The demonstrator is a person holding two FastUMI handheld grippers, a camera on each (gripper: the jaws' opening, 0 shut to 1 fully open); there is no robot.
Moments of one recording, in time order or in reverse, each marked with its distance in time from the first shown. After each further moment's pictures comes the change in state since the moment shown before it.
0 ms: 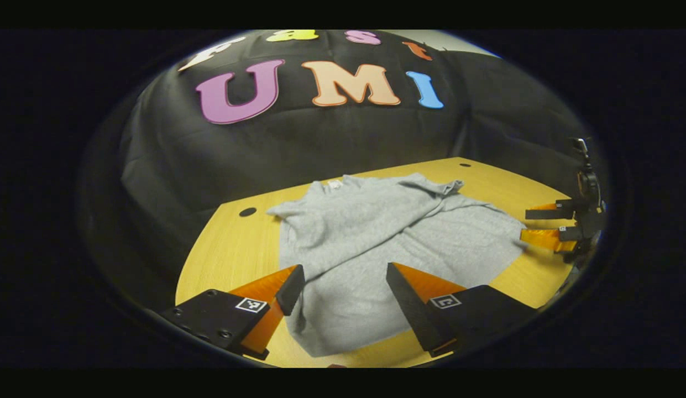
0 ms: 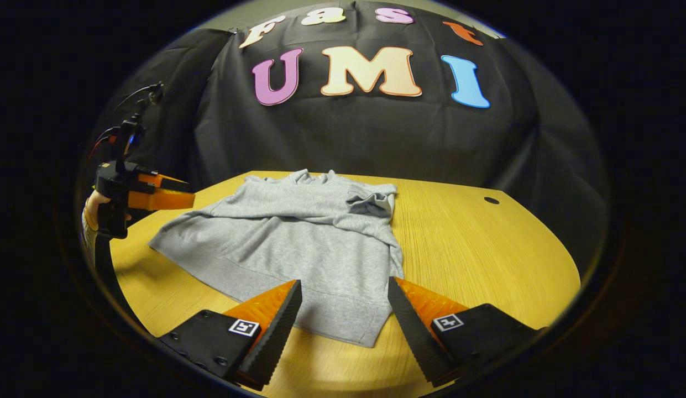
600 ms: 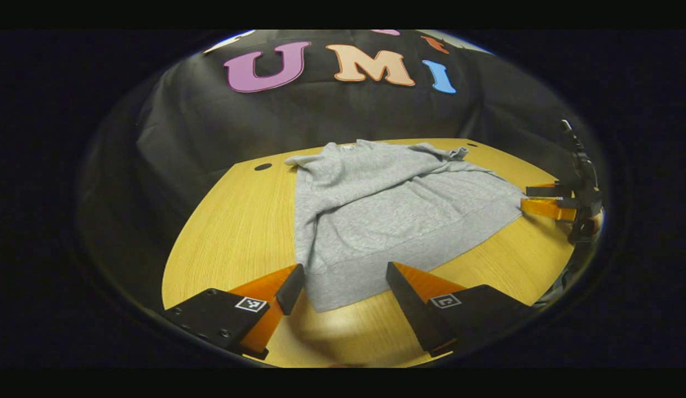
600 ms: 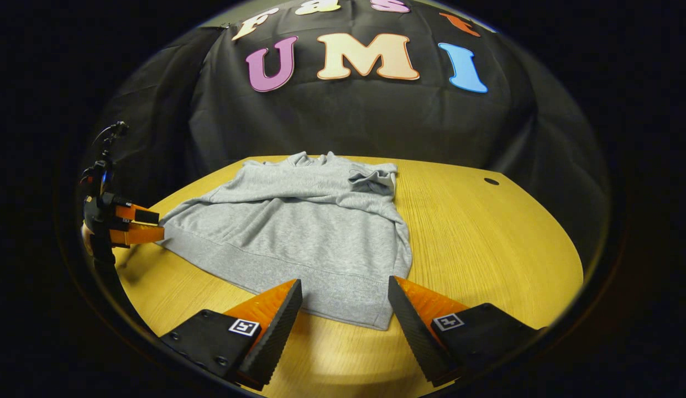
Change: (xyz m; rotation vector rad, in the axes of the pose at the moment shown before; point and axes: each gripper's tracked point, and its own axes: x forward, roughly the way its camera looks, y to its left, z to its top) left arm -0.042 0.007 -0.088 -0.069 0.141 0.022; right arm -0.001 0.008 -0.022 0.028 0.107 -0.013
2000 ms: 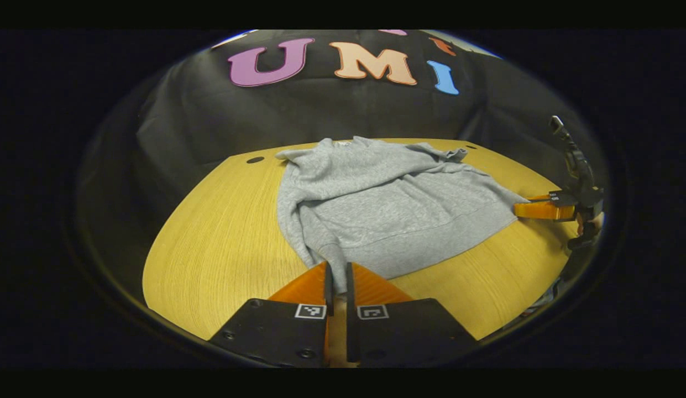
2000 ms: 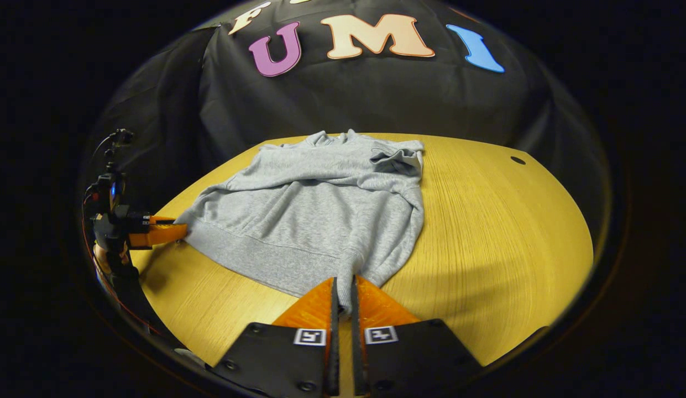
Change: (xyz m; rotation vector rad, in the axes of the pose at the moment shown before) left arm 0.009 -0.029 -0.001 -0.058 -0.004 -0.016; right arm 0.001 0.033 -0.009 0.043 0.128 0.122
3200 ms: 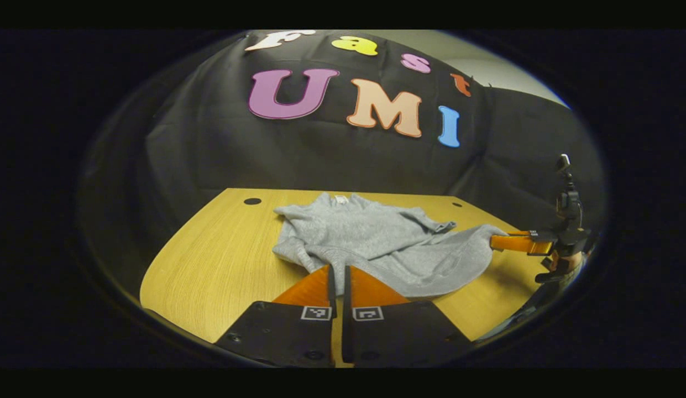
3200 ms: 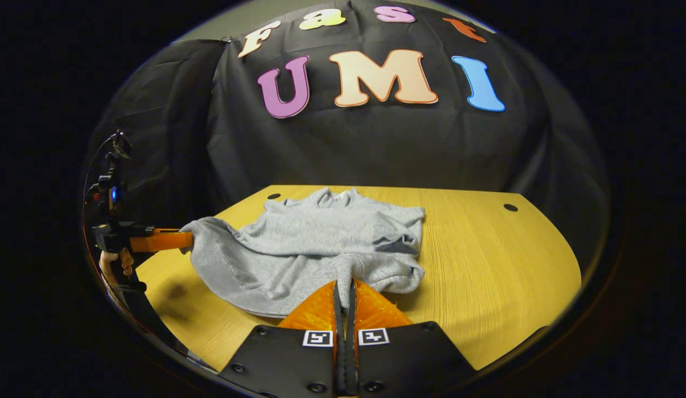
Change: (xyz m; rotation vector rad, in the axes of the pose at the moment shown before) left arm -0.008 0.006 0.135 -0.154 -0.298 -0.083; right arm -0.023 0.012 0.117 -0.028 -0.269 -0.019
